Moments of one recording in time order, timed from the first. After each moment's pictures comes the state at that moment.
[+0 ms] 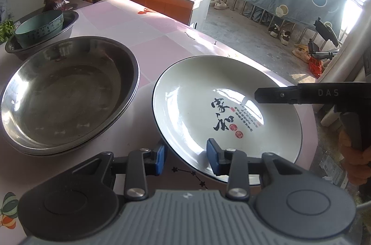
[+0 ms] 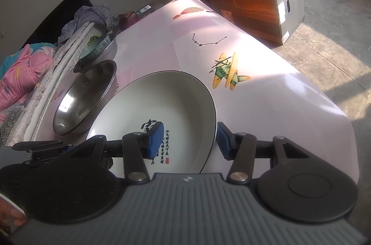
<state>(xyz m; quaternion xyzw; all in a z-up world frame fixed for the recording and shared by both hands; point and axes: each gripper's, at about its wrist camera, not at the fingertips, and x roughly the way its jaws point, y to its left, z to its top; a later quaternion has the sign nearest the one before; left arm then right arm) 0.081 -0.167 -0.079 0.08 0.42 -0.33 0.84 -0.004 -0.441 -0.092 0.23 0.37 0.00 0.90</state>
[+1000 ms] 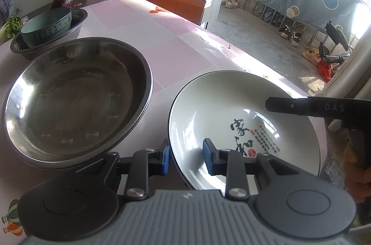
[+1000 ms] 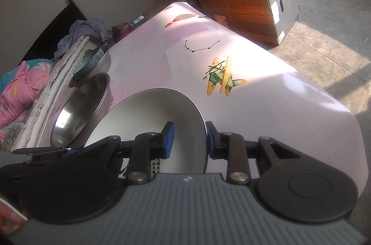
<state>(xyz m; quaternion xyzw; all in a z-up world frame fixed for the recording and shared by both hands) 0.098 -0.171 -0.074 0.07 0.44 -0.31 0.84 0.002 -0.445 -0.102 0.26 0.35 -0.01 0.90</state>
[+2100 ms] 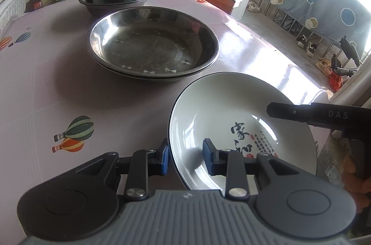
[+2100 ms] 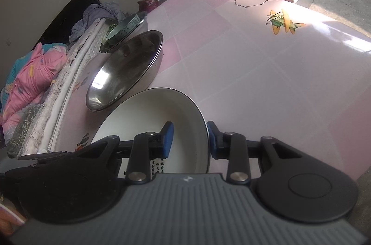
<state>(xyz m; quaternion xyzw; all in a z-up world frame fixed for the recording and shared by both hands) 0.053 -0.055 -0.069 0.02 0.46 -0.26 0.85 -0.023 -0.342 -0.099 0.27 0.38 0.03 0.89</state>
